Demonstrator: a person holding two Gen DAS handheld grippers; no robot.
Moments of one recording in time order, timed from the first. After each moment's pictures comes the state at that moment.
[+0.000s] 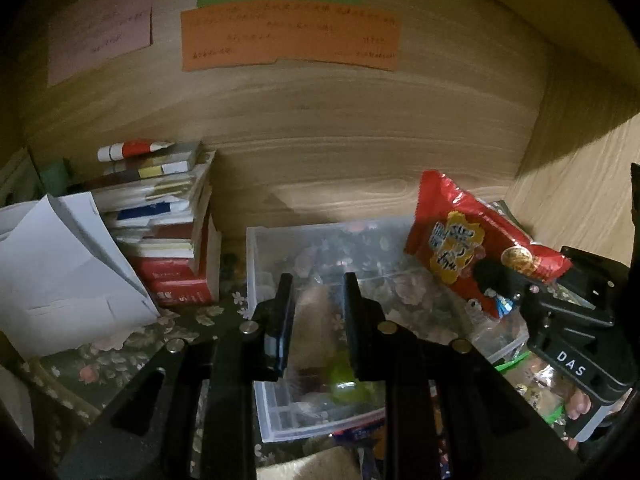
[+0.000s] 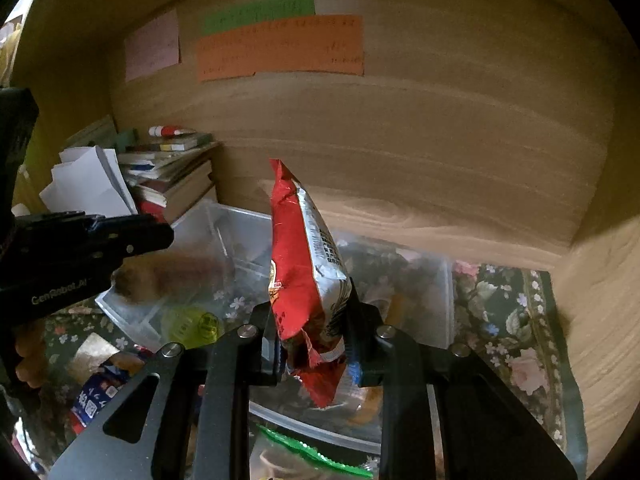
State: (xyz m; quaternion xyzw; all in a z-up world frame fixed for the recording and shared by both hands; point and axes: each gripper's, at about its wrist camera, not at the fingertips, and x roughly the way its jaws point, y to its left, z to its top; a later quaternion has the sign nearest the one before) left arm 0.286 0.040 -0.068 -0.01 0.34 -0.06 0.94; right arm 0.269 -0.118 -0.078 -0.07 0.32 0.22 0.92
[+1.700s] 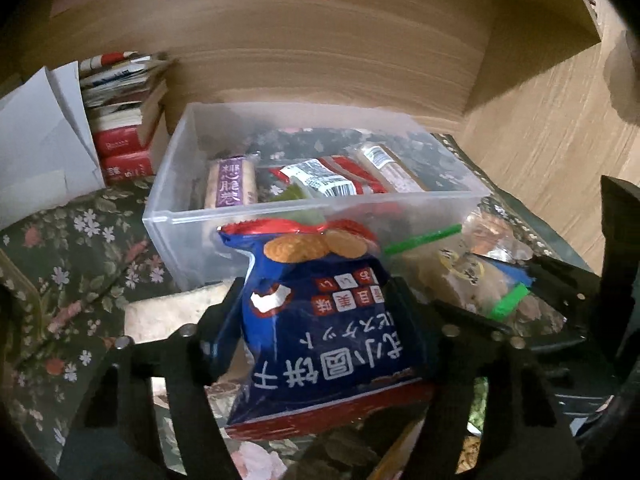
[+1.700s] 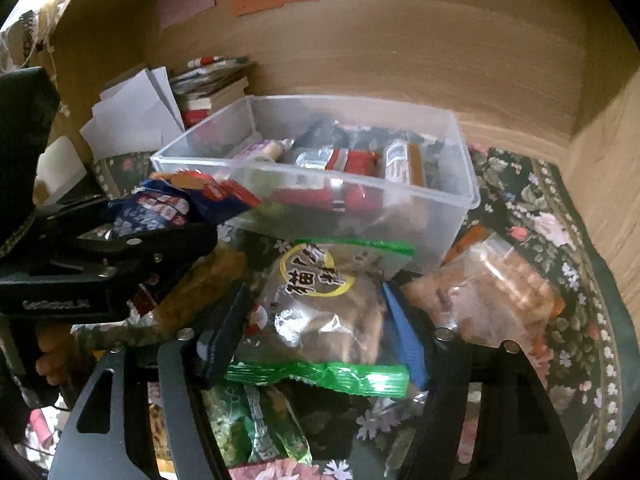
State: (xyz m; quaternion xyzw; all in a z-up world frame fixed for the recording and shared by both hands) left arm 0.199 -0.003 -0.126 -0.04 0.40 -0.12 0.91; right arm 0.190 -0.158 -0.130 -0.04 0.39 0.24 0.89
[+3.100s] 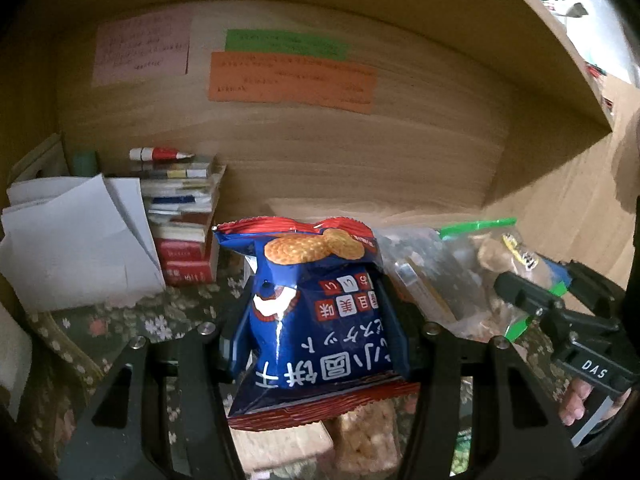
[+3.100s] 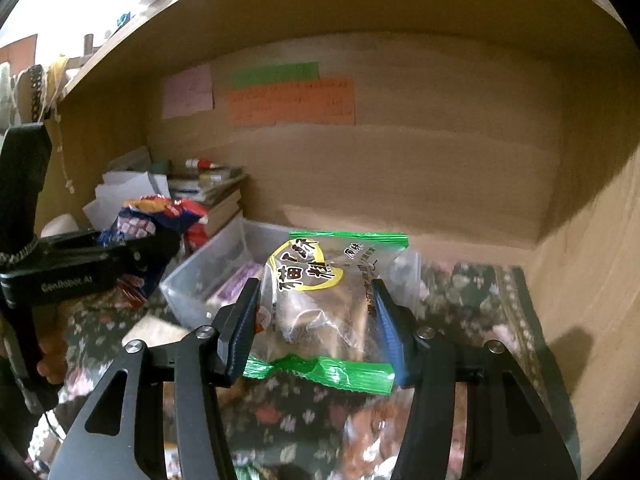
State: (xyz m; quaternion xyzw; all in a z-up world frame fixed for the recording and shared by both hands) left arm 0.223 0.041 -0.037 -0.06 0.30 -0.07 0.95; right arm 0.204 -0.158 -0.040 -0.04 0.26 0.22 0.94
